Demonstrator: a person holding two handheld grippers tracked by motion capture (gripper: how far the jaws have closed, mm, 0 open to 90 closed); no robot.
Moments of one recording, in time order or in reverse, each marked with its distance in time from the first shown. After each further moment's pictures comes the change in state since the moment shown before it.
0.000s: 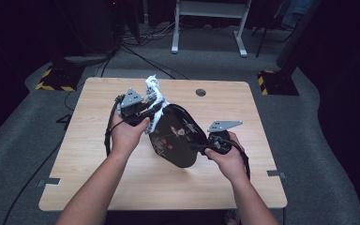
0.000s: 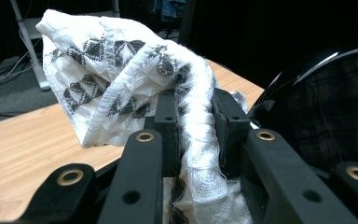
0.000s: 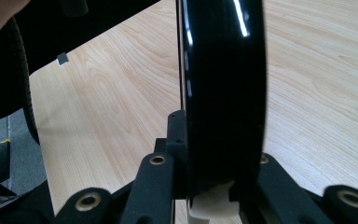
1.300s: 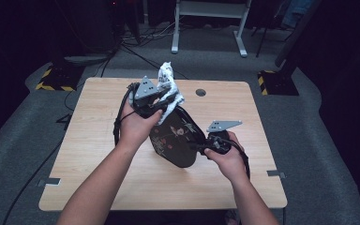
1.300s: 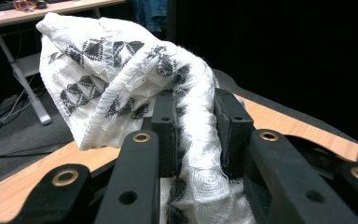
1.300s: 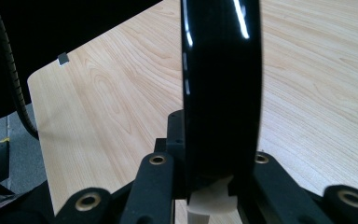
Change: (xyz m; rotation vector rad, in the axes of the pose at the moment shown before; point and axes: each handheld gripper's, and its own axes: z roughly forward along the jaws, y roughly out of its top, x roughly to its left) left arm -0.033 0.051 0.003 -0.019 -0.031 0.165; right arm 0.002 0.001 0.001 -0.002 0.000 -0.006
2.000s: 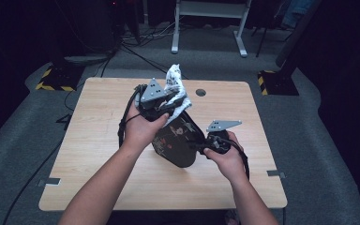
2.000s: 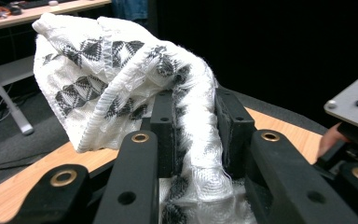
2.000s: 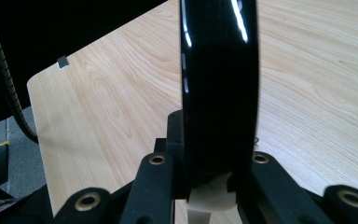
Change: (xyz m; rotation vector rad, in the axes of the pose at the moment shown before) left arm -0.017 0.008 0.001 0.000 -0.067 0.038; right arm 0.001 0.001 0.001 -0.010 -0.004 0.003
